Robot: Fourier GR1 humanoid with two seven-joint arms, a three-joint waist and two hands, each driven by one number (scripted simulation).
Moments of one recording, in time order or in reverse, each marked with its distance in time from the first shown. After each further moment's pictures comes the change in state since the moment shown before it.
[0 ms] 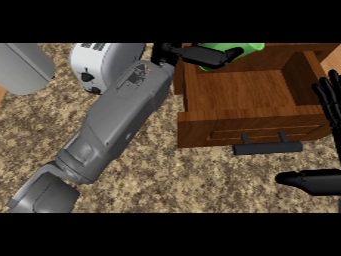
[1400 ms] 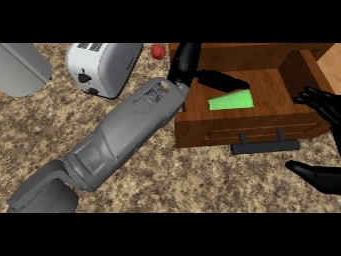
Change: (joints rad) left arm 0.011 0.000 -0.374 -0.027 0.173 0.212 0.005; right arm -0.033 -0.017 -0.016 0.002 -0.186 0.114 0.031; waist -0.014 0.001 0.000
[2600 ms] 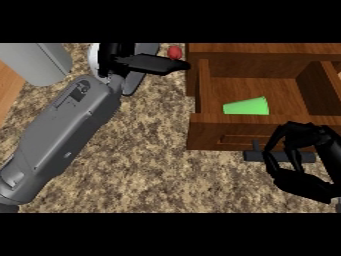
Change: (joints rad) left arm 0.264 0.281 0.176 -0.430 0.019 -0.064 0.113; right arm 0.057 -0.076 0.202 -0.062 0.525 -0.028 0.023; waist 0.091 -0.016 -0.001
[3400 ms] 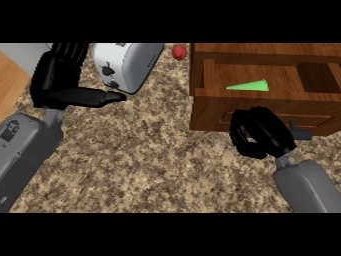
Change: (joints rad) left arm 0.366 0.222 0.097 -0.342 0.040 -0.132 0.019; right arm -0.251 -0.003 0.214 0.601 0.562 -0.254 -0.173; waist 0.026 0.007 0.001
